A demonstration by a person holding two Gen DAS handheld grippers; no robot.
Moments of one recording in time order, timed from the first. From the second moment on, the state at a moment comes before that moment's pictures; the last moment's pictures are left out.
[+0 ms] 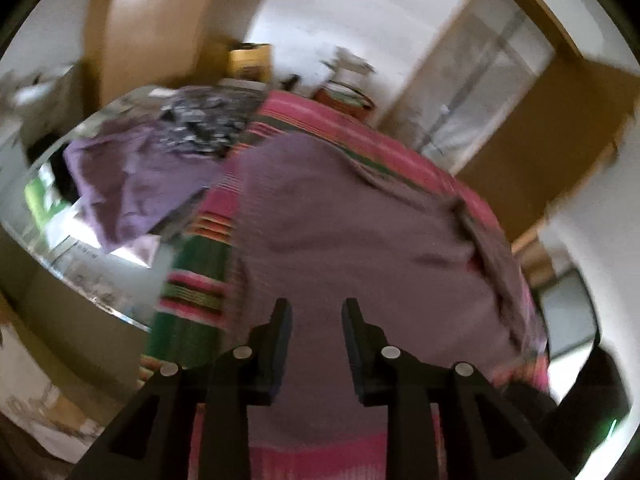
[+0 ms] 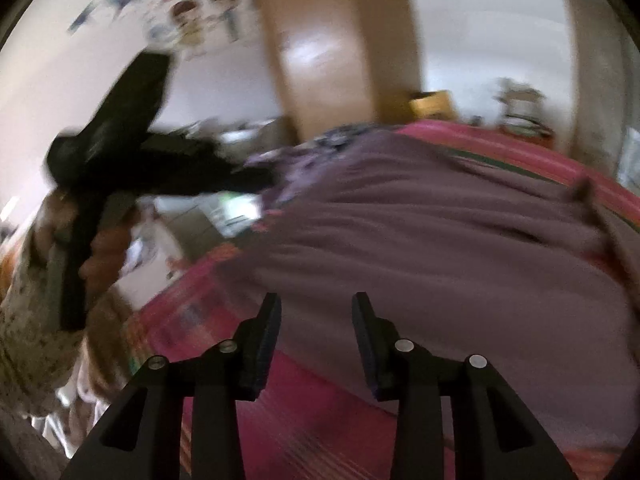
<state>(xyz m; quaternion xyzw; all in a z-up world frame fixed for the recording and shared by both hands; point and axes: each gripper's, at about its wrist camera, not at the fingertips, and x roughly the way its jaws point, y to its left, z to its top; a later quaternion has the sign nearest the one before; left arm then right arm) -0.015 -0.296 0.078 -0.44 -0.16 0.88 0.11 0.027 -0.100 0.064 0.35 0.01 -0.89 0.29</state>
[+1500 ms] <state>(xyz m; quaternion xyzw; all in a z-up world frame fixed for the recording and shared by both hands) 0.017 -0.121 0.014 -0.45 0.17 0.86 0.17 0.017 0.132 0.018 0.41 0.08 -0.91 -0.05</state>
